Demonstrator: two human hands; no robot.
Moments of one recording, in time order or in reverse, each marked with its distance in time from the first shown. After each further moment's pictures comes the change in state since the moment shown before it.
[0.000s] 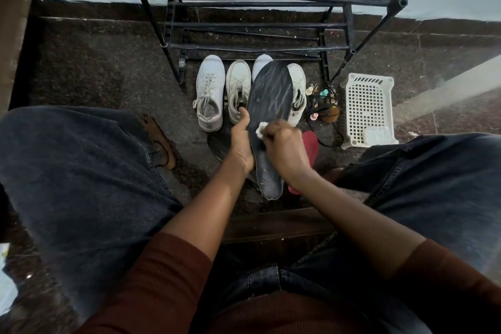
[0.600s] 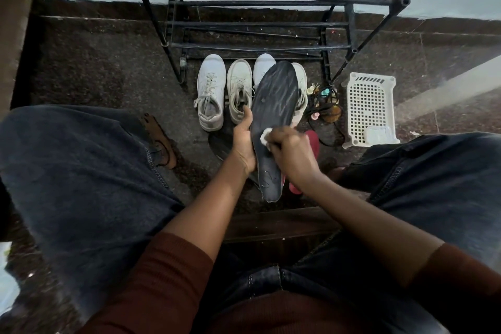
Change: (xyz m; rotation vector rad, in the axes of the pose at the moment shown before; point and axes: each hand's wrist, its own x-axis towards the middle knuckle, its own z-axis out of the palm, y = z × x) left_hand -0.001 -0.002 0.000 -0.029 -0.106 -0.060; right_hand -0.010 0.010 -0.008 0.042 -0.079 -0.062
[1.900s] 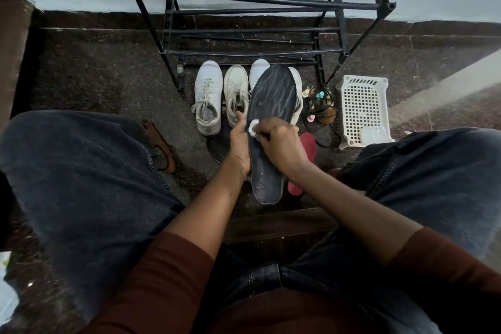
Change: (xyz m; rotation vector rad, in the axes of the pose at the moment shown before) left_hand -0.005 0.003 0.002 -0.027 0.027 0.047; right_hand 0.015 -0.013 0.000 0.015 0.046 -0.067
